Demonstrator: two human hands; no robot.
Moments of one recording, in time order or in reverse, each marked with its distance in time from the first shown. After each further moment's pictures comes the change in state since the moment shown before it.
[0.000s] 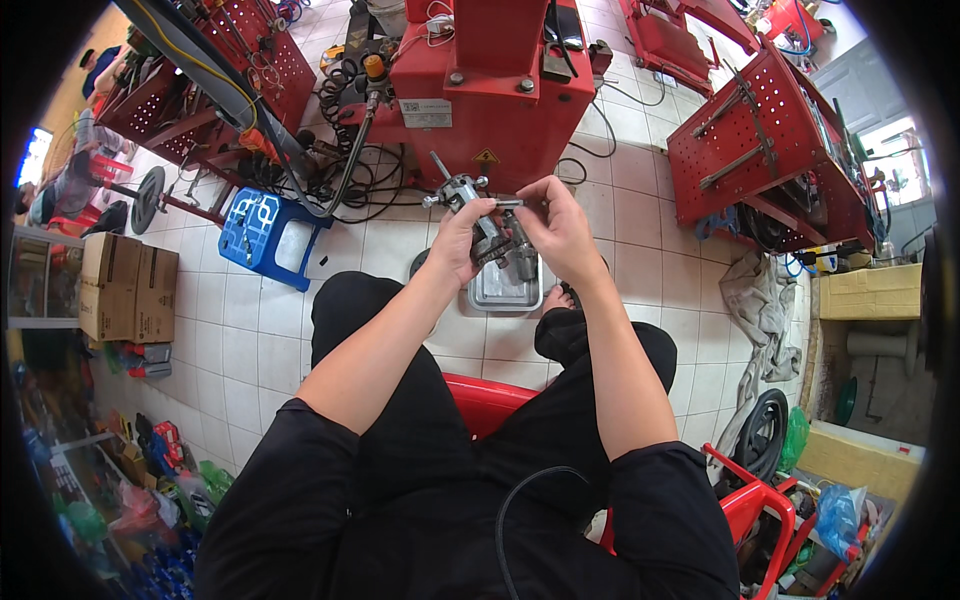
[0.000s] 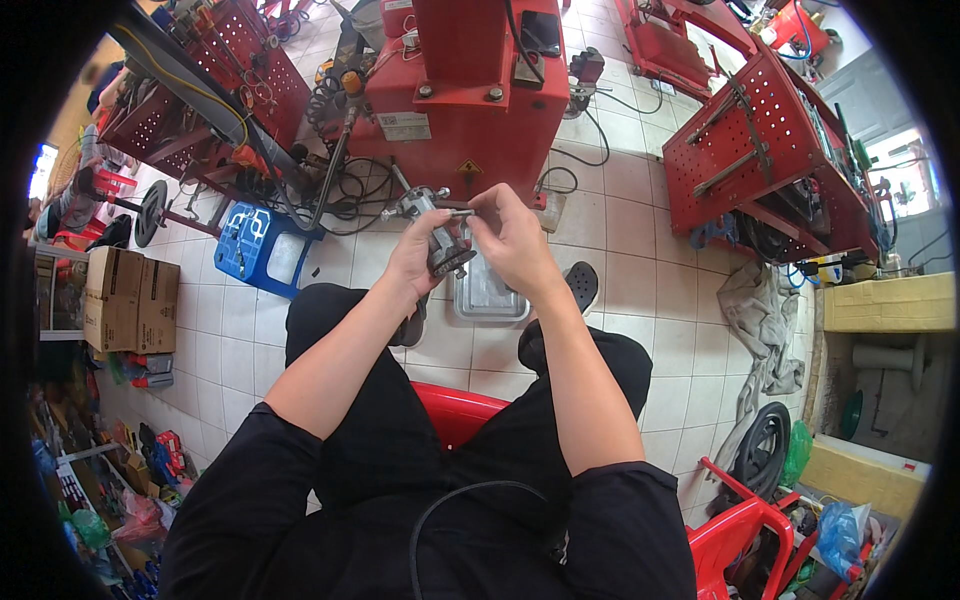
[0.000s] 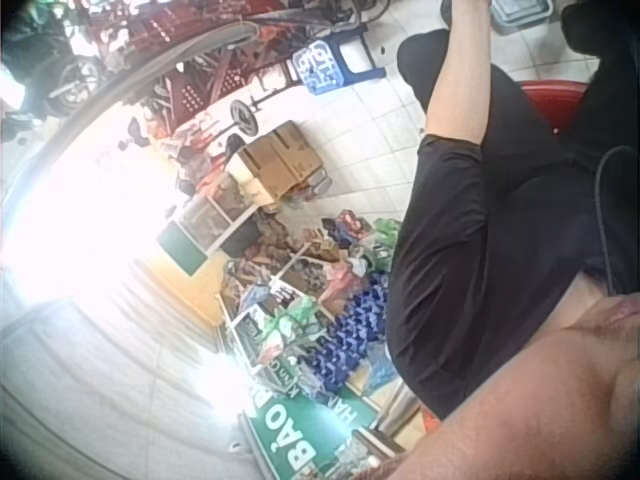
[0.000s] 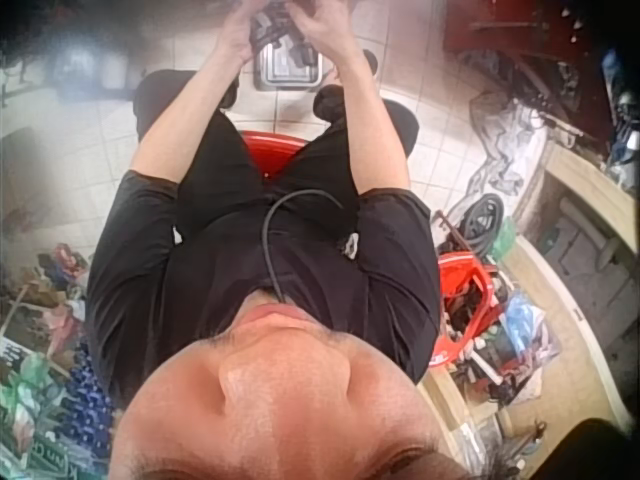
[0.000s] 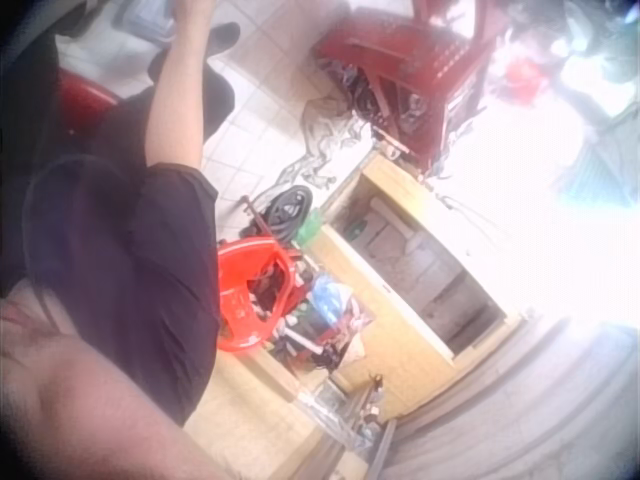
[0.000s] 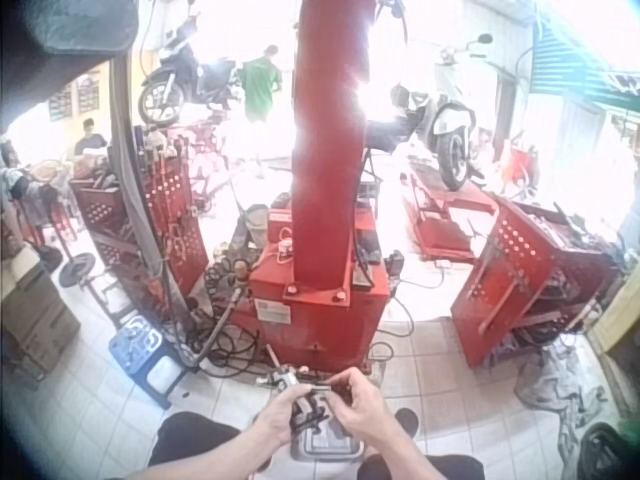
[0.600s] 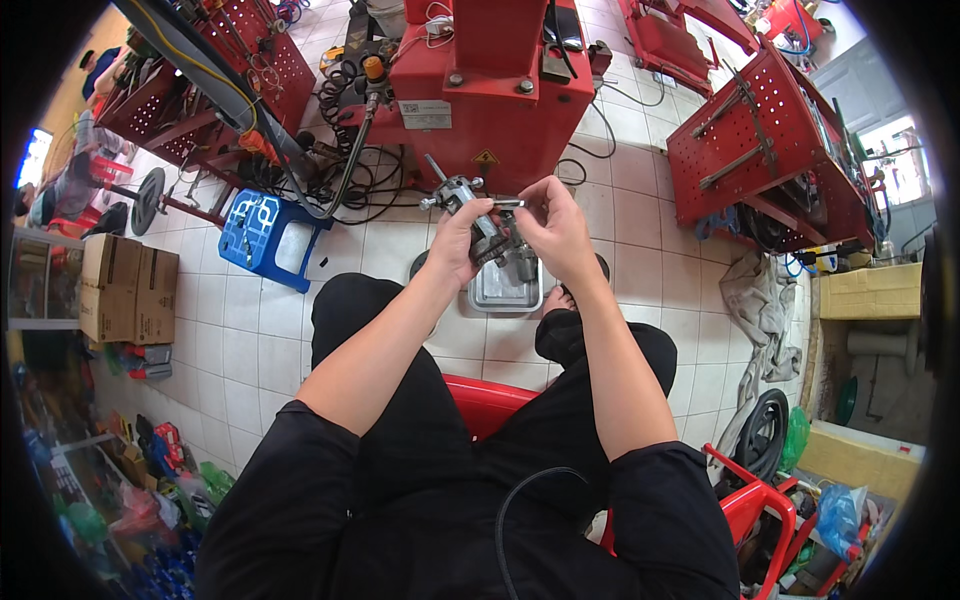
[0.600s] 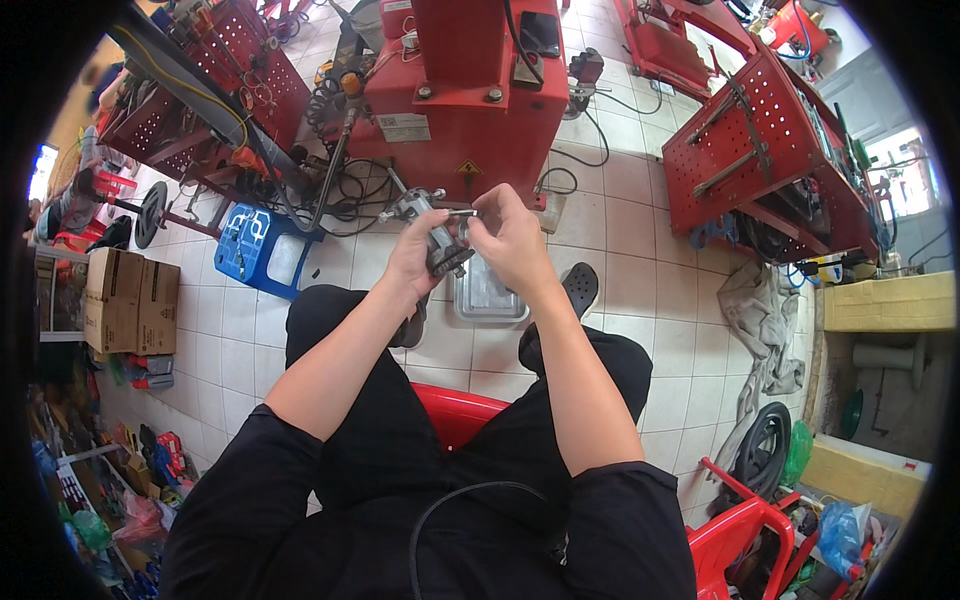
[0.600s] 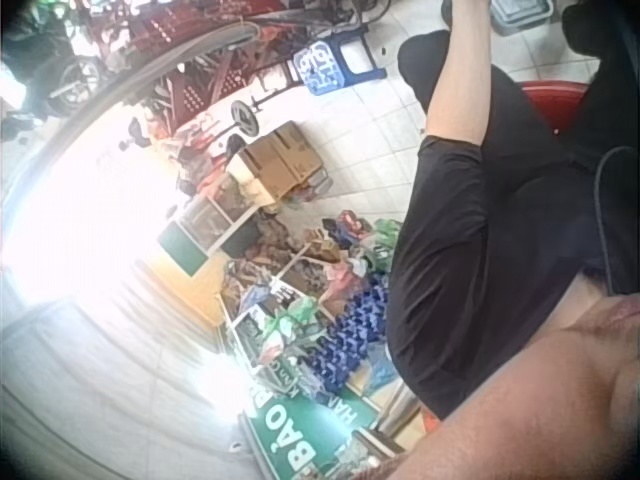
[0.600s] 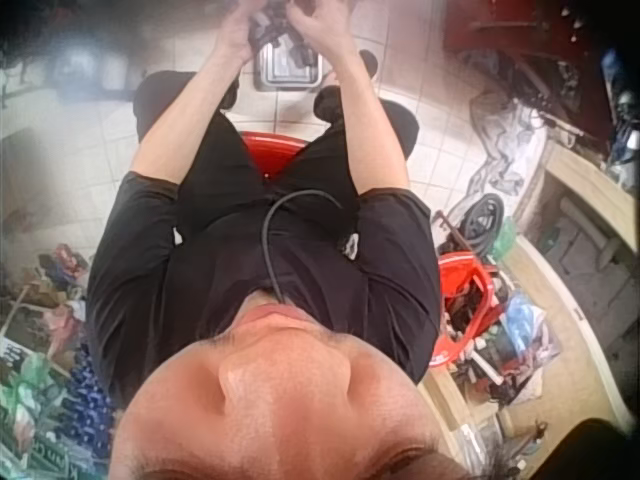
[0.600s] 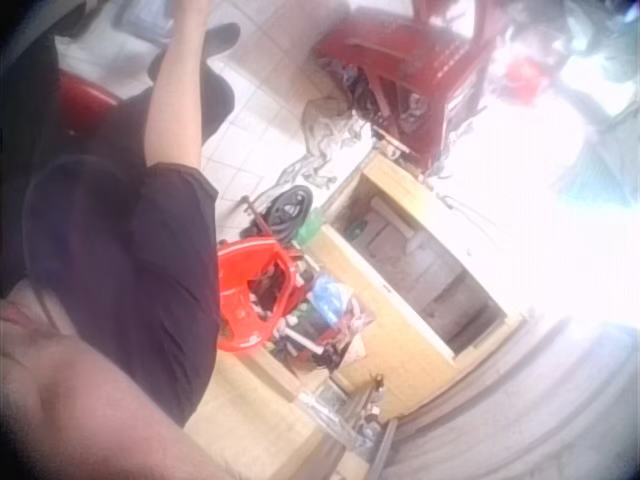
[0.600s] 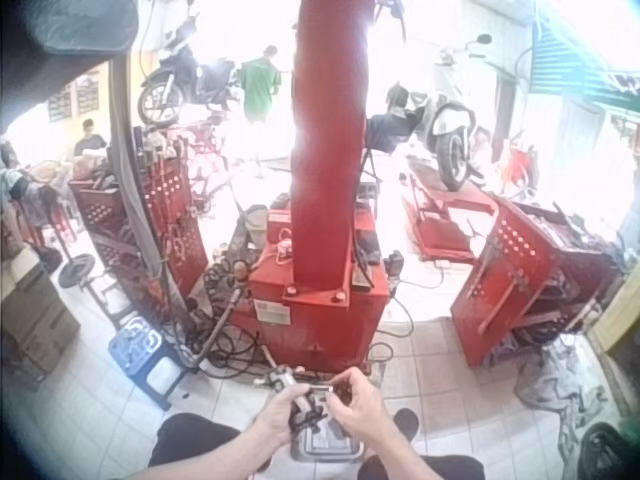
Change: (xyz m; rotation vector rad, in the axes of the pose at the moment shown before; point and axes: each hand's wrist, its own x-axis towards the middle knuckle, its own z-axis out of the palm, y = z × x) left_hand -0.003 0.002 0.009 -0.053 0.038 0.035; right_hand 0.002 0.010 0.003 0.011 0.057 0.031
